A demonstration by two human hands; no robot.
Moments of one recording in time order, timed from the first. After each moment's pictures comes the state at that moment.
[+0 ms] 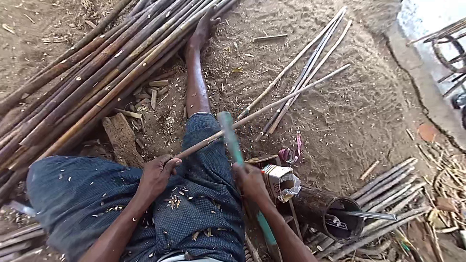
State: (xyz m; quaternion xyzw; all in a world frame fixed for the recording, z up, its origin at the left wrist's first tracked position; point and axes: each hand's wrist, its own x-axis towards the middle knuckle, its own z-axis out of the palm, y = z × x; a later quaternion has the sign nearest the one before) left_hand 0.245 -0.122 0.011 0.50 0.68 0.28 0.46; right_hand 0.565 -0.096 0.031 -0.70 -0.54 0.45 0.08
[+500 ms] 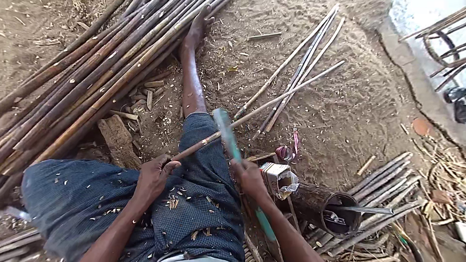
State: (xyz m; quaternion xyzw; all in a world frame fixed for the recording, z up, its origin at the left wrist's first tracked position) left_hand 0.243 -0.124 0.007 0.55 0.68 0.28 0.40; right_hand 0.562 -0.094 0.033 -0.71 -0.56 0.44 0.06
